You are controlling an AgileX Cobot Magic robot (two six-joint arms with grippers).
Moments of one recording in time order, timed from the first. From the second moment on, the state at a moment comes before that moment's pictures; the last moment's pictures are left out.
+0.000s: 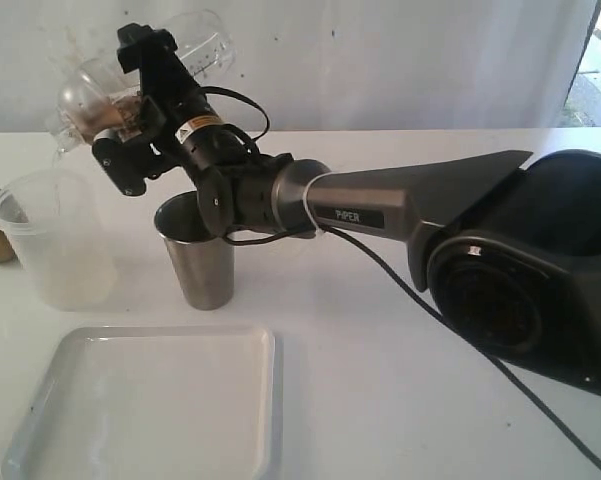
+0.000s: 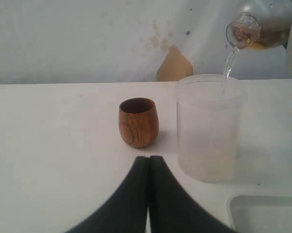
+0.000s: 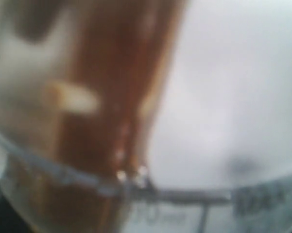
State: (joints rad) left arm 0.02 0.00 -0.01 0.14 0.24 -0.10; right arm 0.66 2.36 -1.82 0.34 -0.67 -2.12
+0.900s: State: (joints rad) left arm 0.02 0.00 -0.01 0.14 0.24 -0.10; right arm 0.66 2.36 -1.82 0.32 -0.64 -2.12
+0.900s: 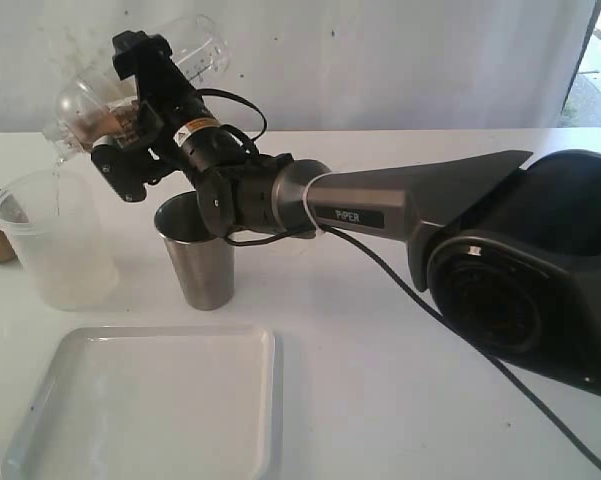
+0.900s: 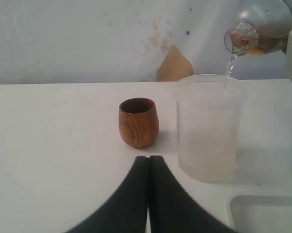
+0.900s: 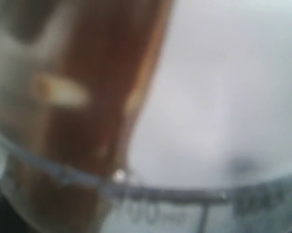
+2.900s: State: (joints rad) left arm 0.02 0.00 -0.01 0.14 0.24 -0.10; right arm 0.67 2.36 -1.82 0.13 -0.64 -2.12
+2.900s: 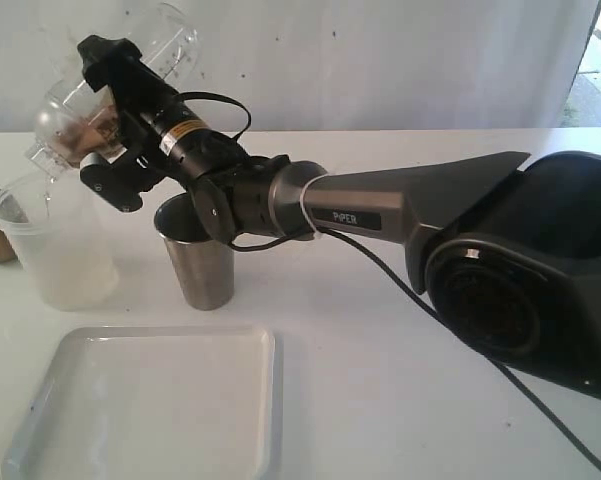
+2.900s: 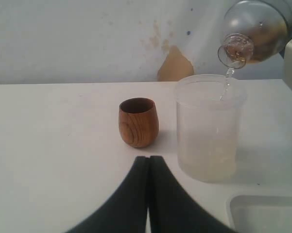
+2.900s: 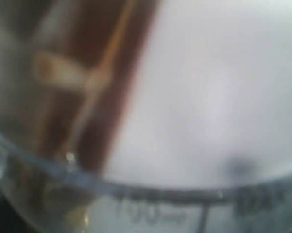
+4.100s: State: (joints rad) left arm 0.02 0.00 -0.01 0.14 0.24 -0.10; right arm 0.67 2.36 -1.82 0.10 -0.64 -2.12
